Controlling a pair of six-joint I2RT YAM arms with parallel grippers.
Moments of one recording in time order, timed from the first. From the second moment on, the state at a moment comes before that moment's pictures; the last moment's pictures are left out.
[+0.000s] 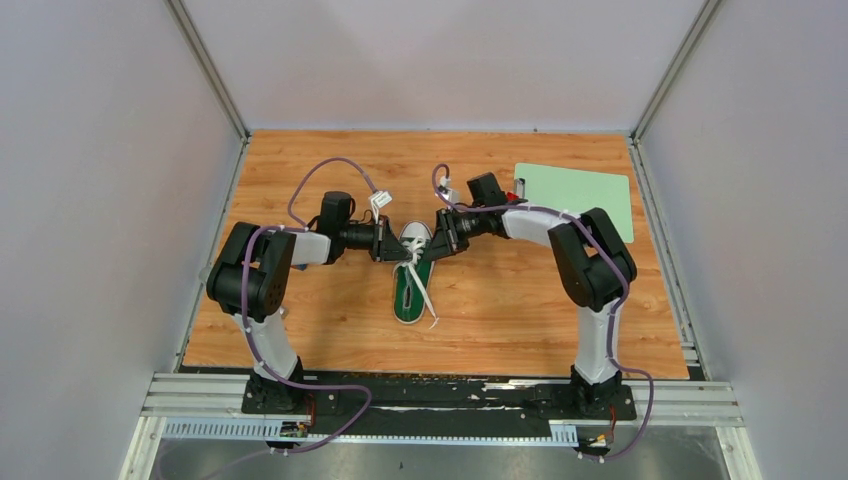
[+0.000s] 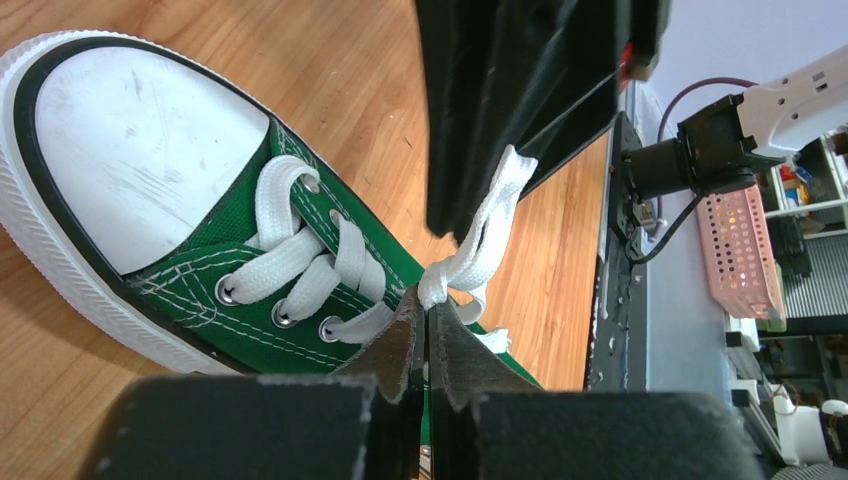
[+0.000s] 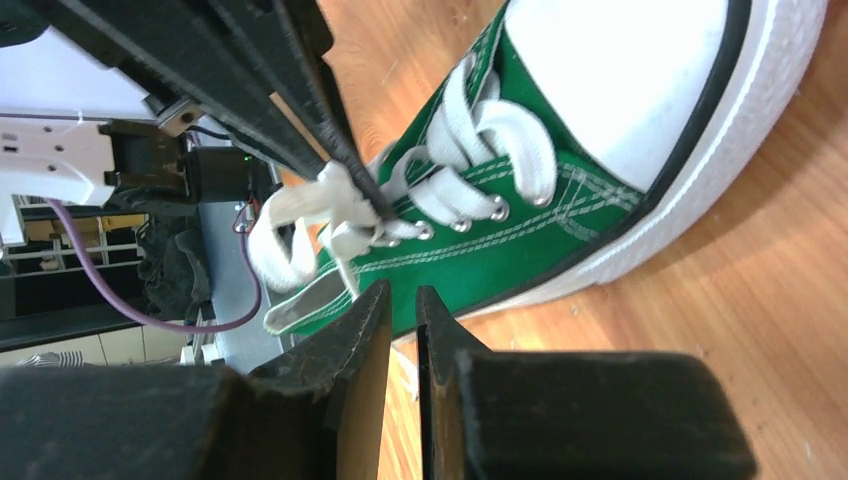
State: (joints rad) left arm -0.27 1.82 0.81 0.37 1.13 -0.24; right arm 0.47 1.98 1.24 -0.12 -0.98 0.32
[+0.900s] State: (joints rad) left arm -0.26 1.82 0.81 0.35 1.14 -0.24; right arm 0.54 2.09 1.32 -0.06 -1.03 0.40
